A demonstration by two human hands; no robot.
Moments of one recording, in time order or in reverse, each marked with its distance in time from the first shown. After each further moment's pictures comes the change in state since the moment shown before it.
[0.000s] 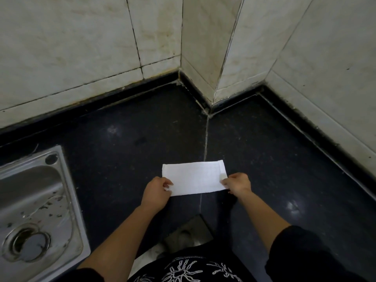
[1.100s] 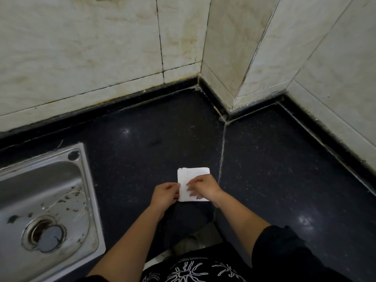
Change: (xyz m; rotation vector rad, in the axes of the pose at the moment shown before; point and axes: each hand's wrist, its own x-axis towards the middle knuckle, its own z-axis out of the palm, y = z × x) left_hand -0.004 -0.004 -0.014 -0.785 -0.004 -0.430; right_hand -0.054 -0.063 0.095 -0.150 -0.458 -0.201
